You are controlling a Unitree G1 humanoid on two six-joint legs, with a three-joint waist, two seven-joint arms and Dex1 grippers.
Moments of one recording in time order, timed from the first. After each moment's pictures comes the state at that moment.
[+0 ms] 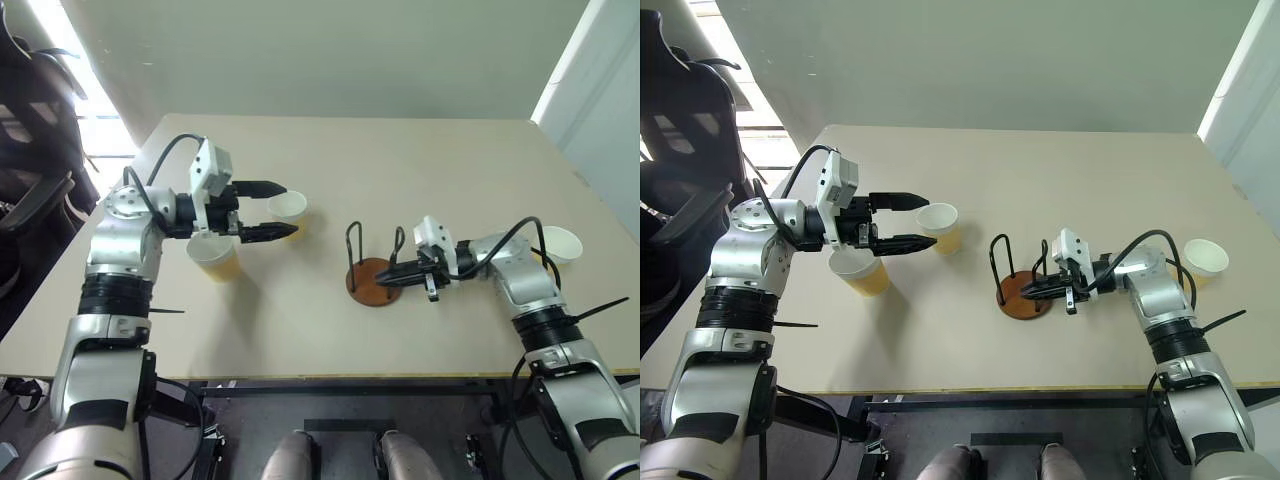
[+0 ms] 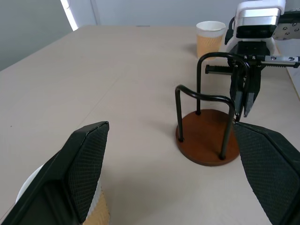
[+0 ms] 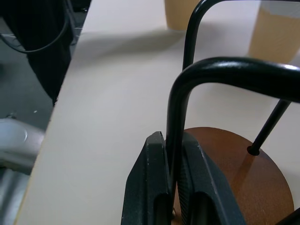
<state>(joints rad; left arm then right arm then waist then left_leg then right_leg) -0.89 0.68 0.02 0.48 -0.35 0.25 -1.38 -0.75 -0.52 0.19 0.38 0.18 0.22 1.44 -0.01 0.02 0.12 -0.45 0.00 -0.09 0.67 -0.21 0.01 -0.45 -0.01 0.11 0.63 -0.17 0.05</state>
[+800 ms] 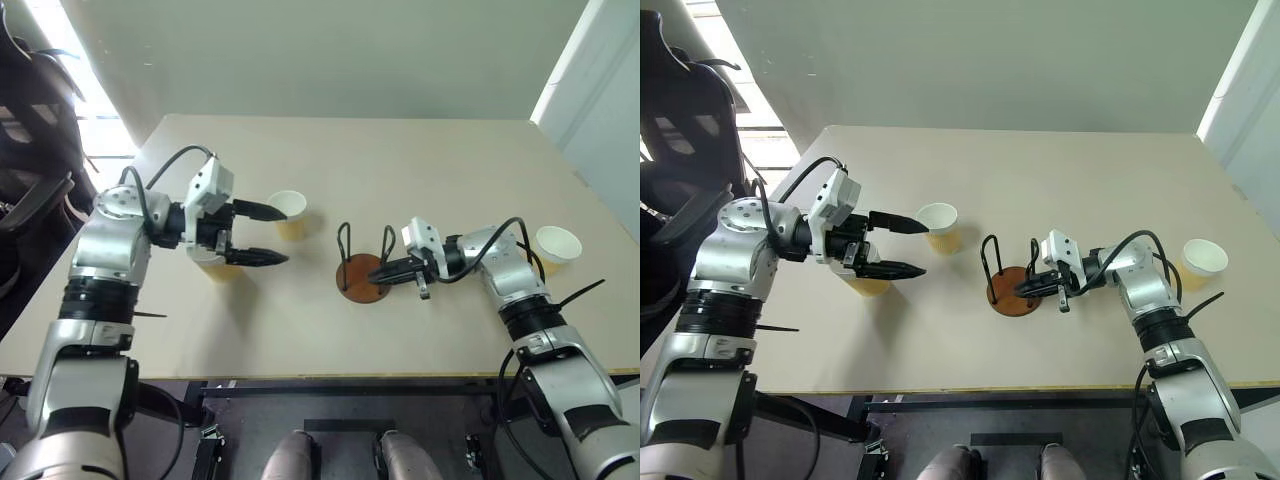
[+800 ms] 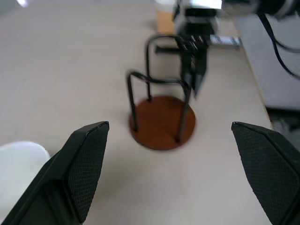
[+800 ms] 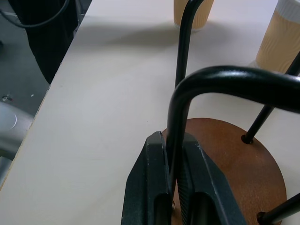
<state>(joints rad) -0.86 0.79 -0.07 0.41 -0.34 0.27 -1.56 -0.83 -0.48 0.22 0.55 0.13 0.03 1.46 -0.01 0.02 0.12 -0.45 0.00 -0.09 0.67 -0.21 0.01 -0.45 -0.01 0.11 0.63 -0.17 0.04</state>
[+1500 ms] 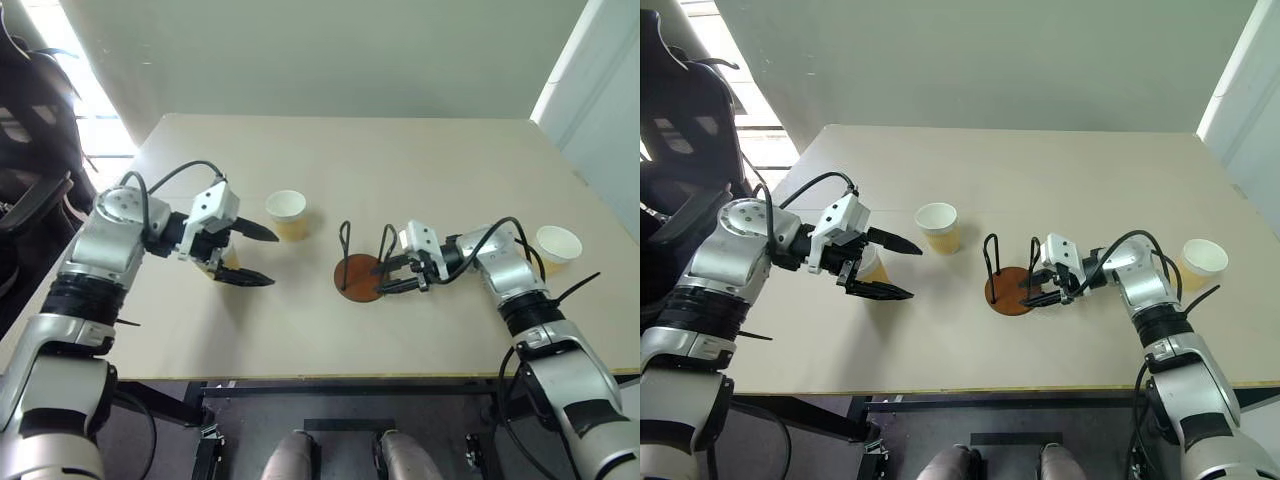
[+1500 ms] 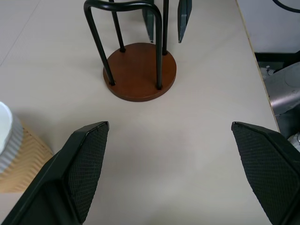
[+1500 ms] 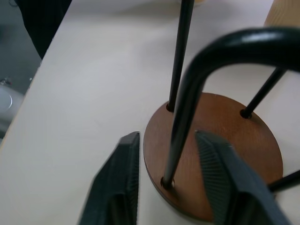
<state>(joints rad) -0.87 0.88 -0.25 0.47 -0.36 0.14 -1.57 -0.86 -0.49 0.24 0.62 0.06 0.00 1.46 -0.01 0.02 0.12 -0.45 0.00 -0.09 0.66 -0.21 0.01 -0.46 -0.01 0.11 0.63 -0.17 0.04</state>
